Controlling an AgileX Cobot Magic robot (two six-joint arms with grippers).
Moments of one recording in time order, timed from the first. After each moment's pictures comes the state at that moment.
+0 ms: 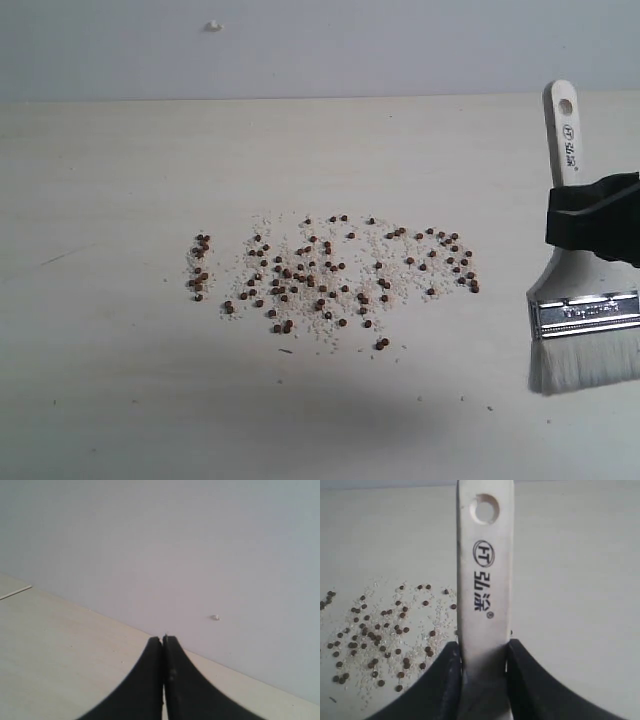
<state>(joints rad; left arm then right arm) 0.05 0.01 0.00 -1.74 0.00 1.31 0.31 0.95 -0.40 0.26 0.14 -0.08</state>
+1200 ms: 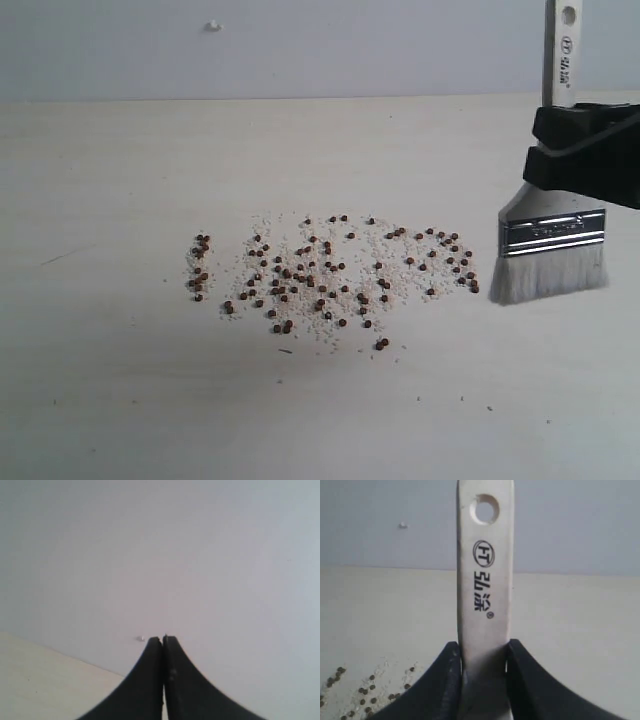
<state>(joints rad) 0.05 0.01 -0.11 -1.74 0.18 1.18 0.40 1.02 -0.40 0.24 -0.24 -0.08</state>
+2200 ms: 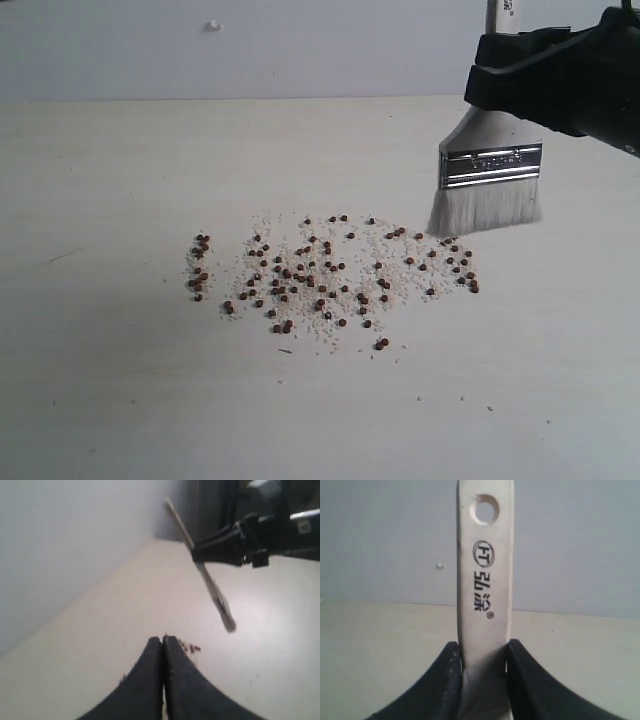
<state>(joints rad) 0.05 1.16 -0.95 -1.35 1.19 1.62 0.45 1.16 -0.55 0.14 -0.31 0.05</state>
